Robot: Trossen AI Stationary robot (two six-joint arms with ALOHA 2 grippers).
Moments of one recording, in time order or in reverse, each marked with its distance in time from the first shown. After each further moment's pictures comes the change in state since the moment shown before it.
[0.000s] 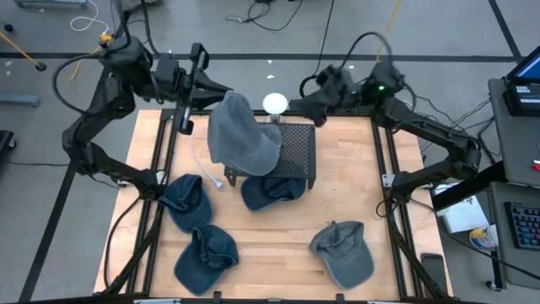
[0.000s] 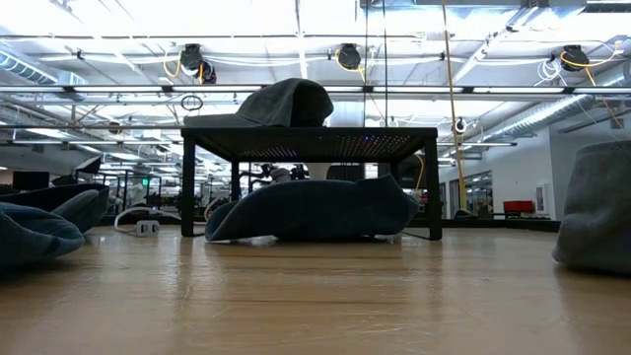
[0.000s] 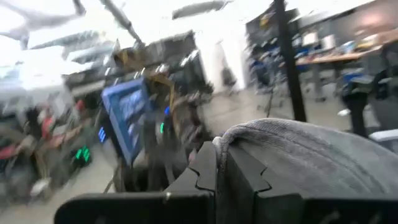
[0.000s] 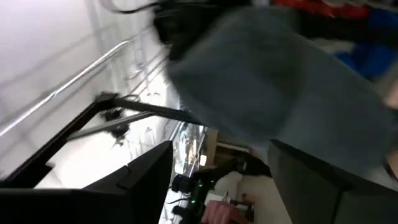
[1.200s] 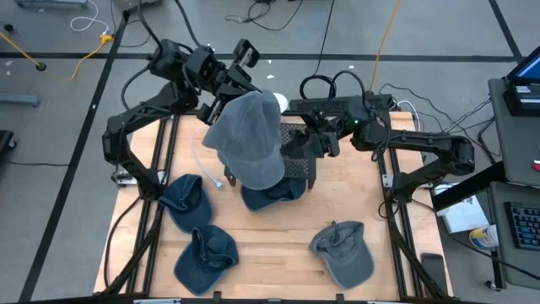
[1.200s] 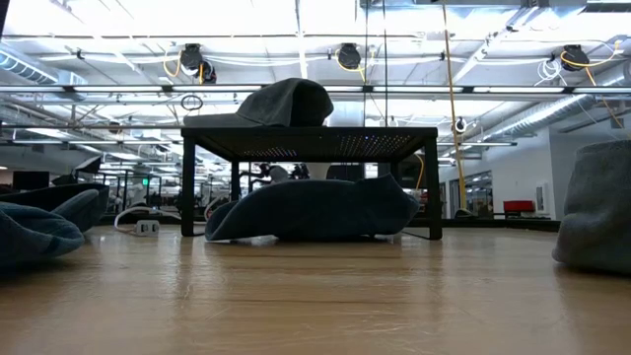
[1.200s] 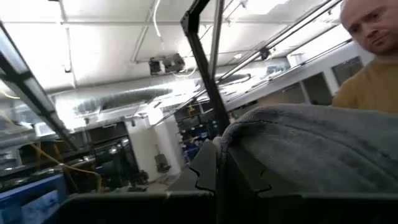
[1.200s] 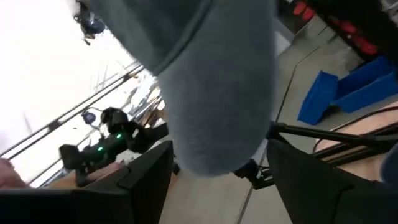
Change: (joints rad) left arm -0.016 0.292 -0.002 0.841 0.331 -0.412; right arm 0.208 0.053 -0.191 0.215 0.023 -0.633
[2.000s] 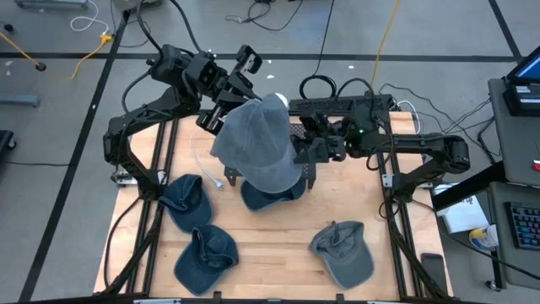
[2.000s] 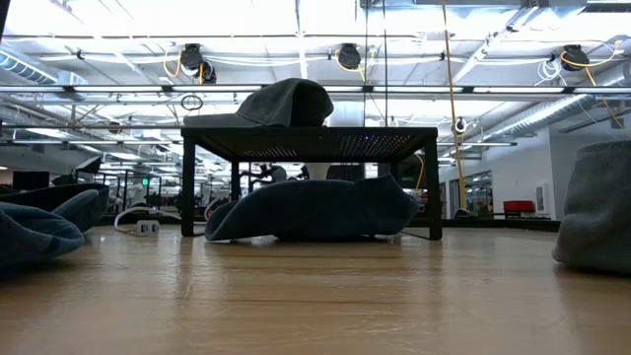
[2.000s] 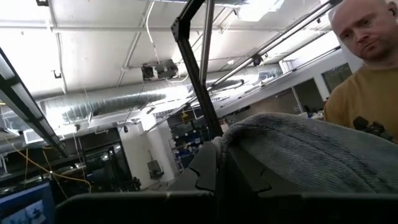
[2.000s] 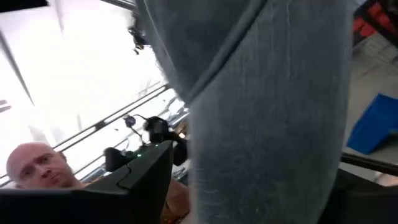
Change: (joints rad) left arm -0.039 0.003 0.000 0.021 -0.009 -0.005; right arm 0.075 0.050 0.001 0.314 0.028 0.141
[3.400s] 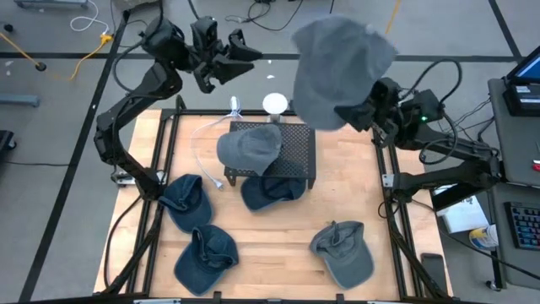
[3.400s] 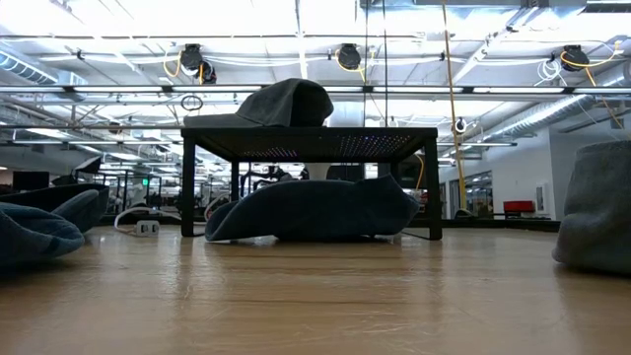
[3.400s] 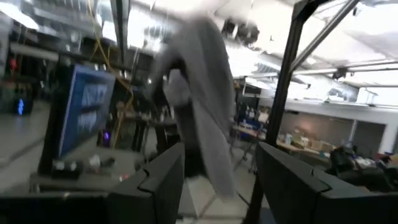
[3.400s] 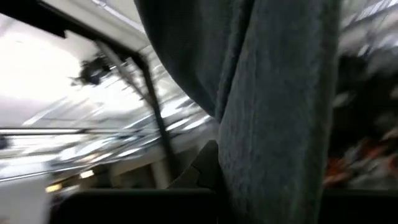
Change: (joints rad) left arm 0.248 -0.056 0.001 -0.358 -0.057 -0.327; right arm -0.101 -0.356 0.000 -0.278 0.376 -0.563
